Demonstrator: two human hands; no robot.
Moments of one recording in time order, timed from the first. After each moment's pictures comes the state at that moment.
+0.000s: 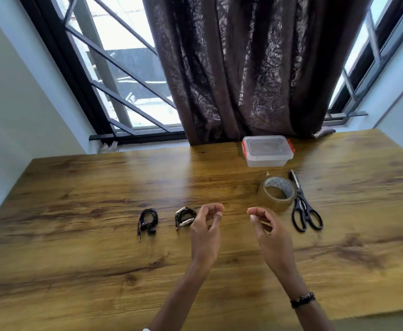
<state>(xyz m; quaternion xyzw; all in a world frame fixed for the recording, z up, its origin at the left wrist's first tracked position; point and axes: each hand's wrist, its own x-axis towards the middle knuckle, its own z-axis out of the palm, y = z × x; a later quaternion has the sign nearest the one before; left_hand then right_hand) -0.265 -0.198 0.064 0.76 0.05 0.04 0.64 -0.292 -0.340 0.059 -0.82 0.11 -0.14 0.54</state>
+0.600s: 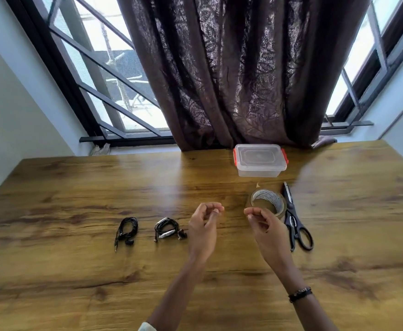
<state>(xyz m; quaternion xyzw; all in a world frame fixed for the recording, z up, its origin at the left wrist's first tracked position) -0.223 -0.251 0.056 0.72 0.09 0.02 0.69 -0.244 -0.400 0.050 -0.84 0.07 -0.13 0.51</state>
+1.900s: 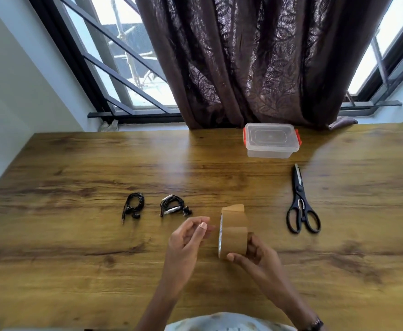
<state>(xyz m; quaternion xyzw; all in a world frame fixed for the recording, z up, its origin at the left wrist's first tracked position) -0.302 -0.204 0.062 0.70 0.08 -0.04 0.71 -0.320 -0.387 0.031 -0.71 0.03 0.14 0.69</state>
